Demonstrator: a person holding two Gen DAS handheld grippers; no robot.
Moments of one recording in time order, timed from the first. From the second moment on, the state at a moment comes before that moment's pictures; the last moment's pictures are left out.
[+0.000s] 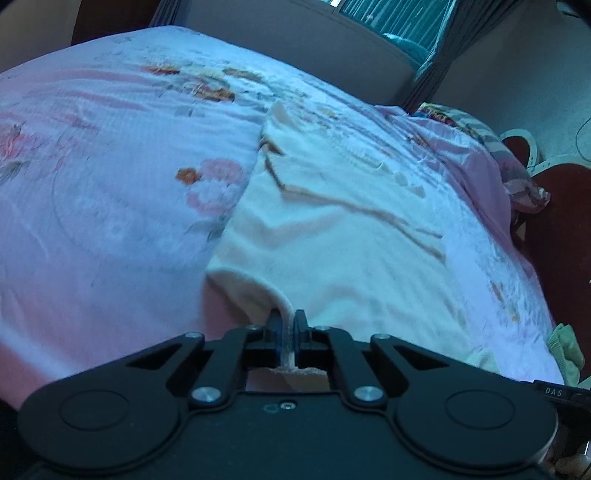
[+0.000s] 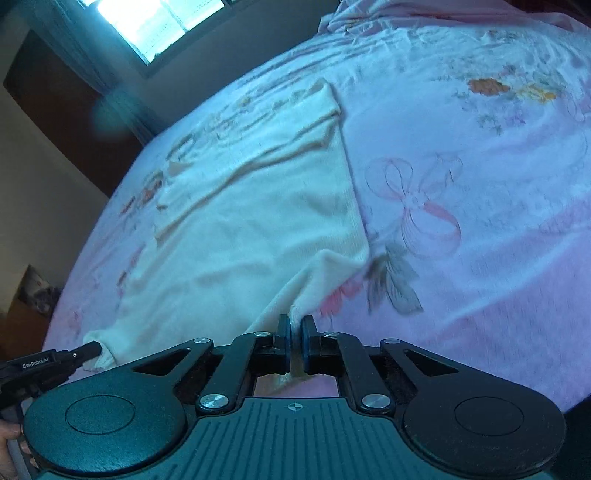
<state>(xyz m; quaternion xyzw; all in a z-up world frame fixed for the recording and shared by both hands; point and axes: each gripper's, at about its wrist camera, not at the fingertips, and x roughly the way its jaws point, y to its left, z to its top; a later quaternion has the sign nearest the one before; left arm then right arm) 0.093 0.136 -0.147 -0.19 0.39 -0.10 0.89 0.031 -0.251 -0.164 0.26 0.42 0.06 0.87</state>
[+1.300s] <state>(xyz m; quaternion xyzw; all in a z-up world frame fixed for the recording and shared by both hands) 0.249 0.108 -0.169 0.00 0.42 -0.13 0.90 0.160 -0.256 -0.195 0.12 0.45 0.11 0.88</state>
